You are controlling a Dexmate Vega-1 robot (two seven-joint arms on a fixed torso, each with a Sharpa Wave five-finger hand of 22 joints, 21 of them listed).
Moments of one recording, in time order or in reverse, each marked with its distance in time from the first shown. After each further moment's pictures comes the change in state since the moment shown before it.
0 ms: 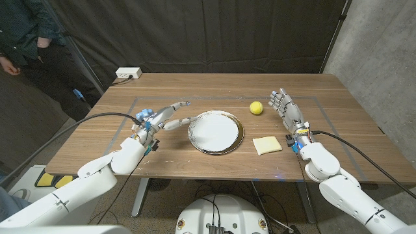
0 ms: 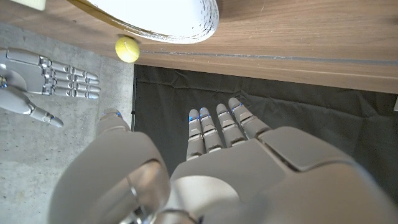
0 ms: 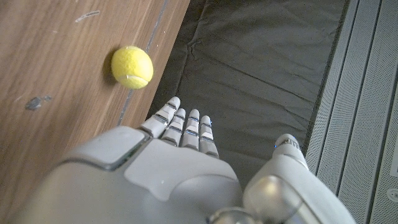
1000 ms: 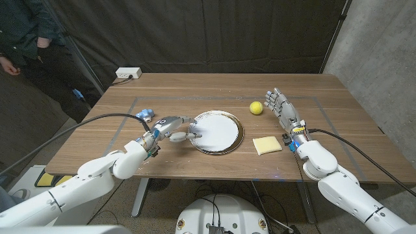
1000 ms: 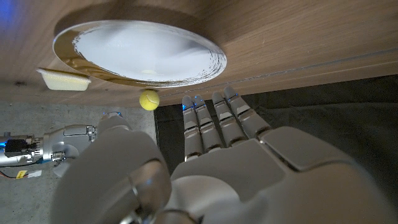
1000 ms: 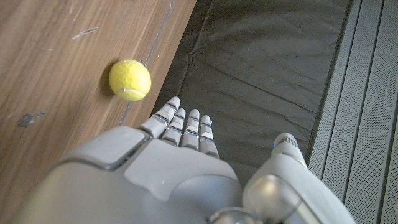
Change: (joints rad) left arm -0.003 0.109 0.072 -0.069 0.174 0.084 -0.080; left_hand 0.024 0.003 -0.022 0.005 0.000 0.211 -0.011 0.035 0.000 0.198 -0.009 0.024 0.000 0.169 -0.004 0.018 0.000 0.152 -0.006 0.026 0.000; right arm 0.012 -0.011 -0.014 -0.043 -0.006 -0.071 -0.001; right_hand 0.010 0.011 0.000 0.000 -0.008 0.000 0.000 0.000 0.000 0.000 0.000 0.000 0.000 0.000 0.000 0.000 0.000 0.000 0.000 0.000 0.000
